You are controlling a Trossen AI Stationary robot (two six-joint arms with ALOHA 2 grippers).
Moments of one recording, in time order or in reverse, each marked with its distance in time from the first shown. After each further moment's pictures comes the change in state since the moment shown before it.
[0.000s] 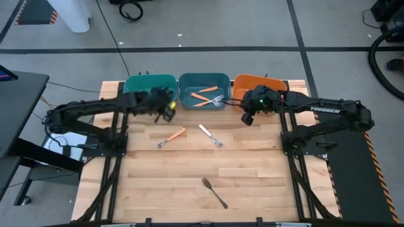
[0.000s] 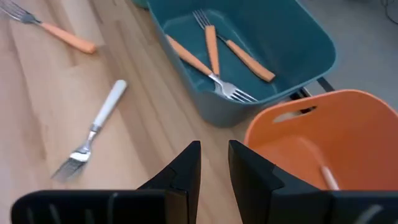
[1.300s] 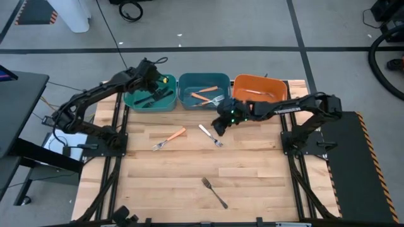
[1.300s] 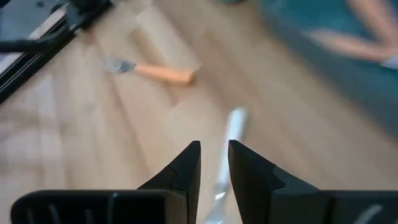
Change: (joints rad) left arm 0.506 0.098 0.051 0.116 0.132 0.691; right arm 0.082 0.457 0.001 0.524 -0.315 0.447
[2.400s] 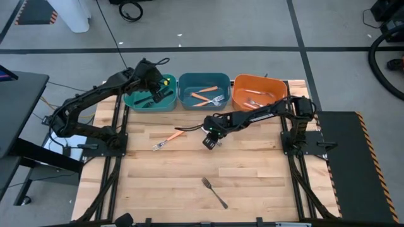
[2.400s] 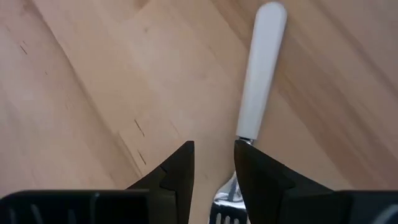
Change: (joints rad) left arm -0.100 -0.076 0.069 -0.062 0.038 0.050; right arm 0.128 0.356 0.273 -0.302 0.109 0.071
